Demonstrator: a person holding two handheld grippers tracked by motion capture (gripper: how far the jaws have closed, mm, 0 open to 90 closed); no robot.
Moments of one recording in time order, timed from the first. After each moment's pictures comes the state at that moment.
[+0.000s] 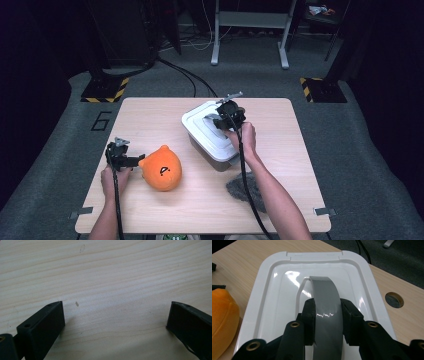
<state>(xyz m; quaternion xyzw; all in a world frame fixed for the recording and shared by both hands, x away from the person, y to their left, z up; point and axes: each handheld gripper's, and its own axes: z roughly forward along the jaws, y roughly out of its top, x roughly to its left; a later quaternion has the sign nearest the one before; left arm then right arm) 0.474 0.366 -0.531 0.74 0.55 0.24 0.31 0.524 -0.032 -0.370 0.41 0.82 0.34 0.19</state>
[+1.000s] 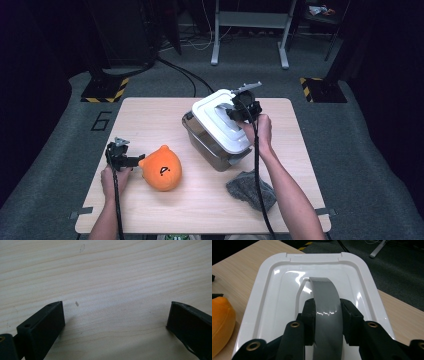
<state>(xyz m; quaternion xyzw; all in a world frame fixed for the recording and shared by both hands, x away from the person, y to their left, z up) 0.474 0.367 -0.531 0.73 0.55 0.25 0.32 0.515 -0.071 -0.325 0.42 0.80 0.36 0.22</state>
